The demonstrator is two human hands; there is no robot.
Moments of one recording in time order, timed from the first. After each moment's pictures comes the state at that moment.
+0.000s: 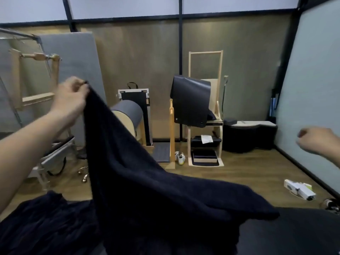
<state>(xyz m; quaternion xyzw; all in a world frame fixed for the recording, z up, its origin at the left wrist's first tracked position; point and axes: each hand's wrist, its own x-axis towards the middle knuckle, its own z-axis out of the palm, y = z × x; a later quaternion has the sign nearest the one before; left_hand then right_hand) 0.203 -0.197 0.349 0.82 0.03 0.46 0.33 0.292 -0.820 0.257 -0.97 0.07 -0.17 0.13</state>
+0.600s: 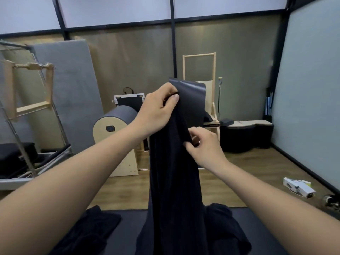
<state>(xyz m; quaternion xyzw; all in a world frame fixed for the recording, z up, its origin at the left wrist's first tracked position) 0.179 -0.414 0.355 0.83 -0.27 0.37 0.30 0.190 -0.580 0.254 -0.83 -0.25 -0.27 0.42</state>
